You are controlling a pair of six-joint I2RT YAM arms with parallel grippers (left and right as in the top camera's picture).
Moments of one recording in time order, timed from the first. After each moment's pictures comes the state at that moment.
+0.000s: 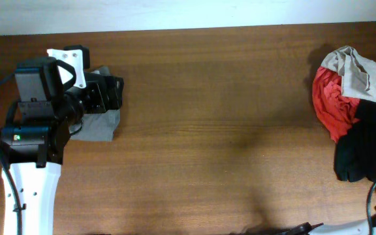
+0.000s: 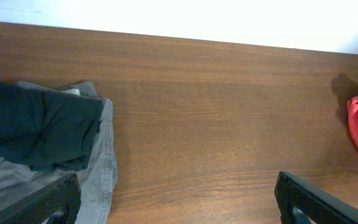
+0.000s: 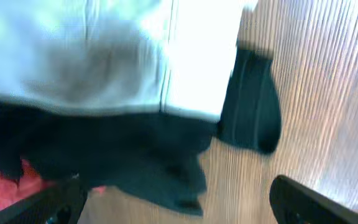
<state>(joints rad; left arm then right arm) 0.01 1.27 1.44 -0.85 0.25 -0.12 -1.21 1.84 1.47 -1.06 -0.23 0.44</state>
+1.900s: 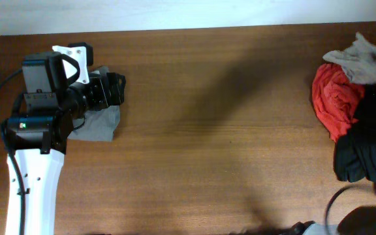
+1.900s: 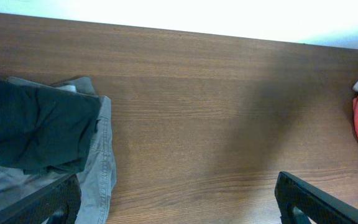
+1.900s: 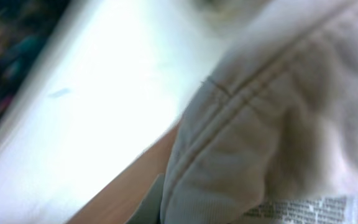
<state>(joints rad) 0.01 1.33 1.44 -0.83 0.26 -0.12 -0.84 1.56 1.71 -0.72 -0.79 0.31</state>
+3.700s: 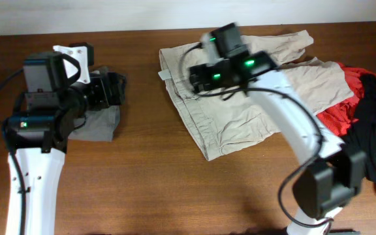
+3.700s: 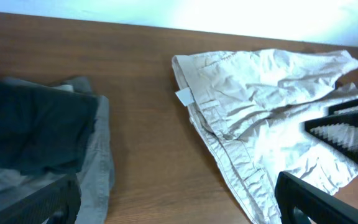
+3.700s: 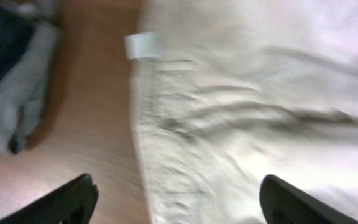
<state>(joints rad) -0.01 1.34 1.44 -0.83 0.26 -0.12 0.36 1.88 1.76 -0.88 -0.16 0.16</state>
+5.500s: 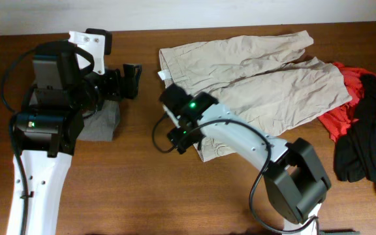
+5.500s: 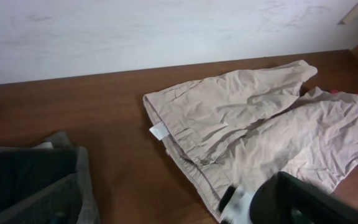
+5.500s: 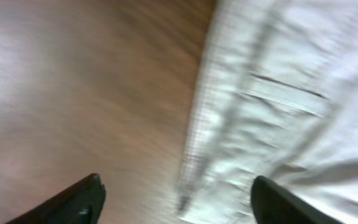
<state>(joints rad) -0.11 1.33 1.52 -0.75 0.25 -0.06 0.70 1.97 1.55 -1.00 -0.01 0.10</state>
